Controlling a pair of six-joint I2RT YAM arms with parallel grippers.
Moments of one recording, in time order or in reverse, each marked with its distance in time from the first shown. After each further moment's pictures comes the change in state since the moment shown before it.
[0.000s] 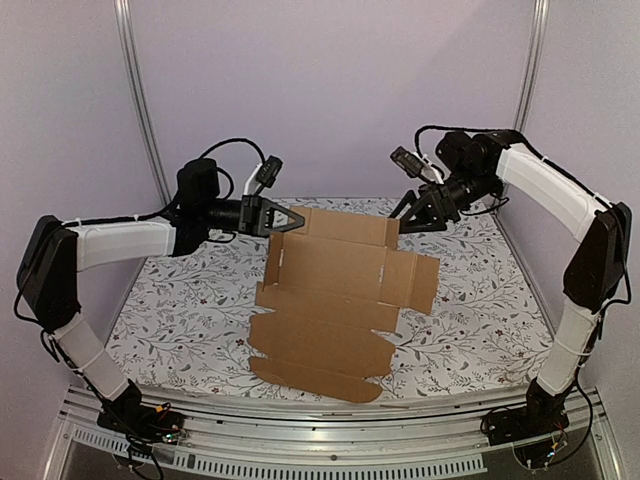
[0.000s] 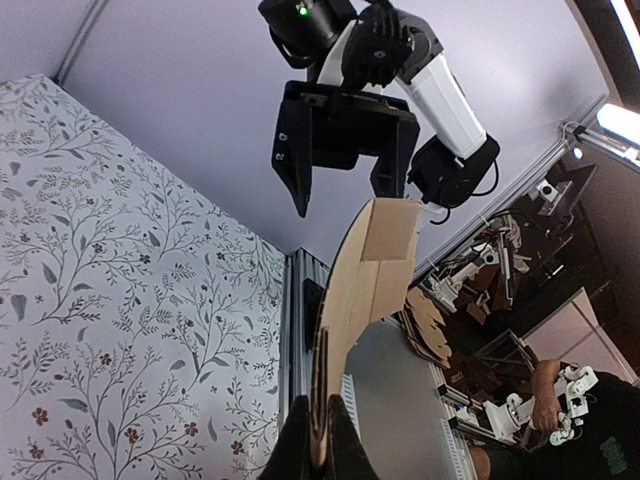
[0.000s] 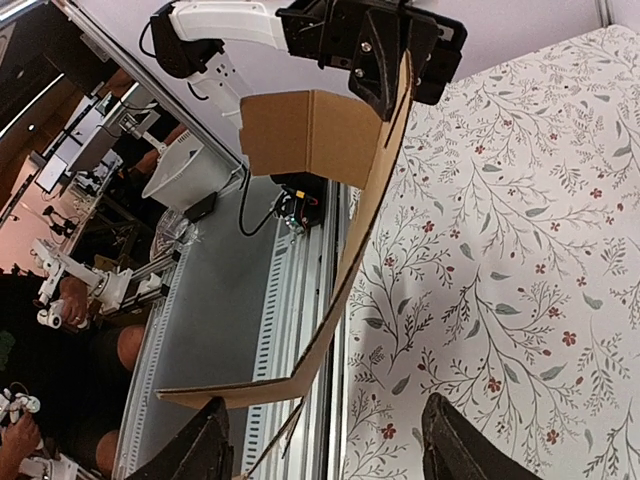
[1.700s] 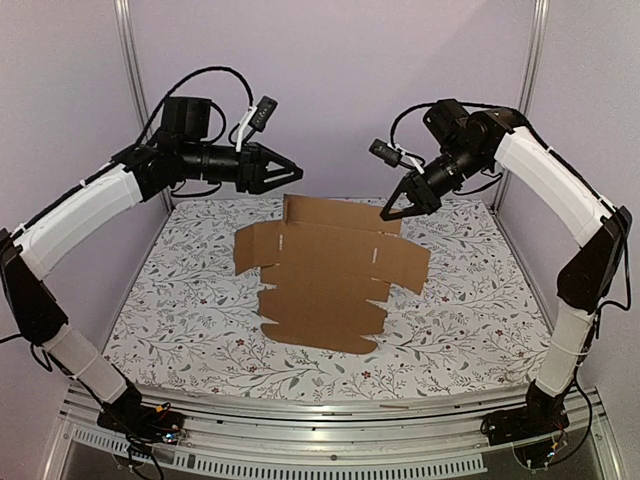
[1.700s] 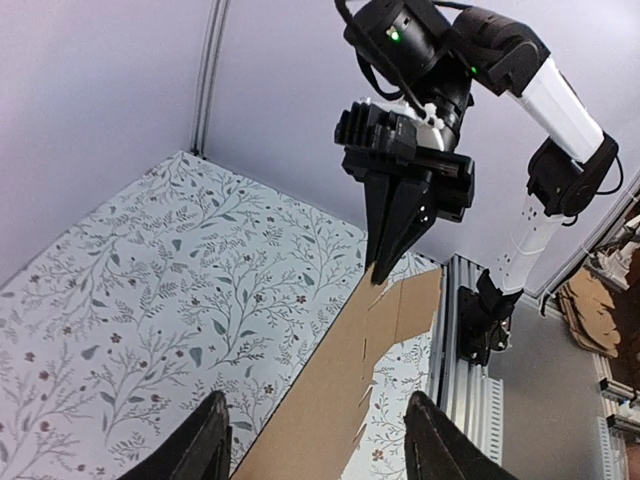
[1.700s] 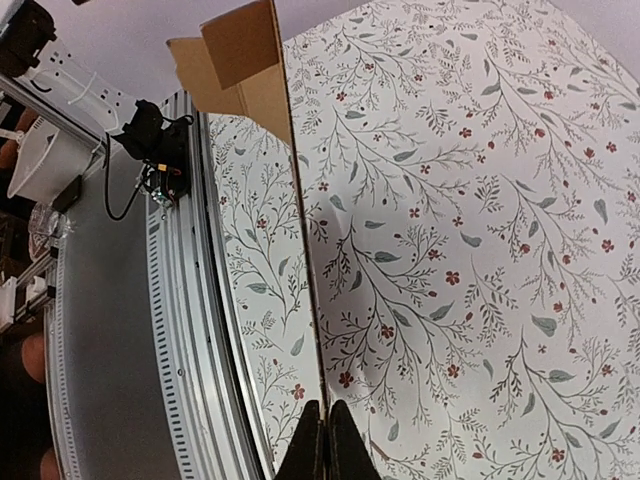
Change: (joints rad) left arm -0.055 -0.103 0.410 -0.802 -0.389 0.573; right arm 0.088 0.016 0.173 0.037 0.475 0.307
